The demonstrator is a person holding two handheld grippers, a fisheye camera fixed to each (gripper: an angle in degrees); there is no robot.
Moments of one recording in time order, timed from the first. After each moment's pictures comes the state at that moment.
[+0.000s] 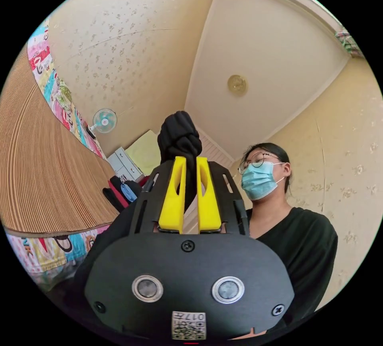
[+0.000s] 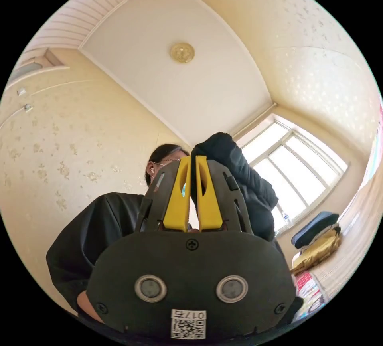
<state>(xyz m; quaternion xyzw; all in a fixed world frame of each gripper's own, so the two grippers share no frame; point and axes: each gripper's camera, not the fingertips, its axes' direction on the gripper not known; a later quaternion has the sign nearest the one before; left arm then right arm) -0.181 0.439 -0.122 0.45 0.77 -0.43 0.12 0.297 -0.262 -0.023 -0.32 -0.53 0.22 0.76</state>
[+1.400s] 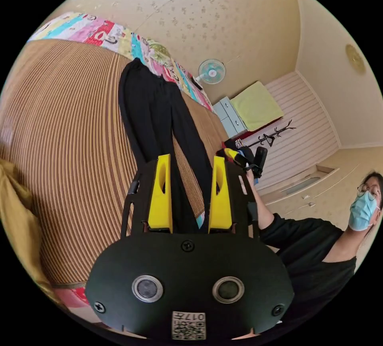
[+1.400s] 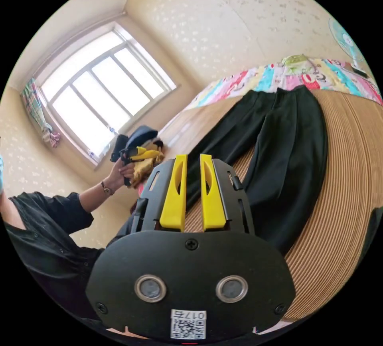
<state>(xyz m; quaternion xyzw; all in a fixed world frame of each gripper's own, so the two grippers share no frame) -0.055 0.142 0.054 0.10 0.80 -0.40 0.44 0.354 0.123 0.172 -0.70 0.07 -0.15 0.69</state>
